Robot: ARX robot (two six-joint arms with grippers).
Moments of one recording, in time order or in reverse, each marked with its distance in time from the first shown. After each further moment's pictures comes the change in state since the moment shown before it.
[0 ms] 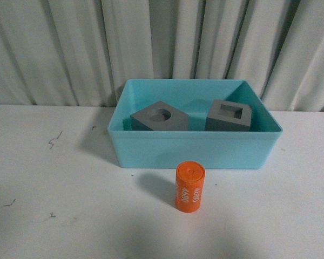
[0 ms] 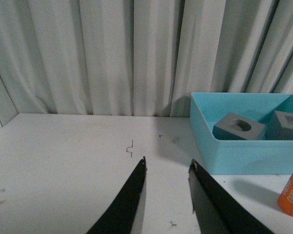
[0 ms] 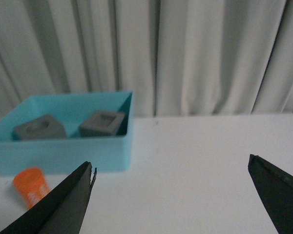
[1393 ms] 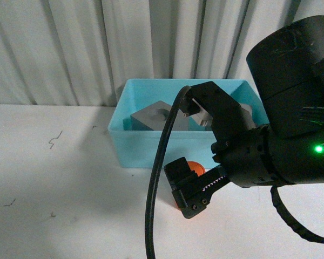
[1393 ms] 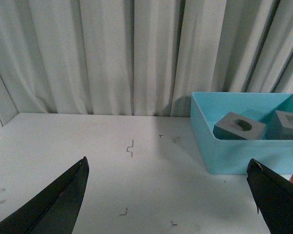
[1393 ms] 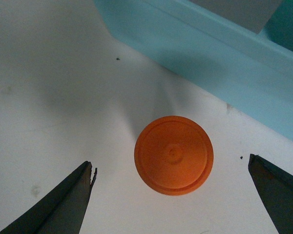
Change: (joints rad) left arm 0.000 0.000 0.000 0.000 0.000 0.001; right arm 0.455 1.875 0.903 0.267 -0.152 -0.140
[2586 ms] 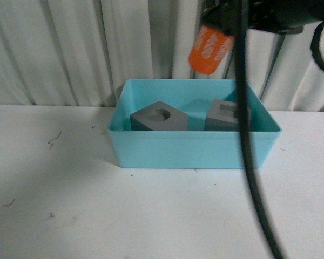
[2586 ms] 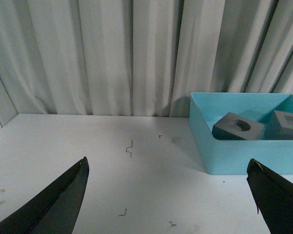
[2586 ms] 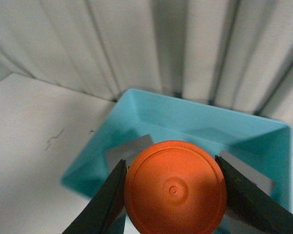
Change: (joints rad) left arm 0.000 0.000 0.000 0.000 0.000 0.000; right arm -0.126 -0.208 0.171 0.088 -0.028 0.137
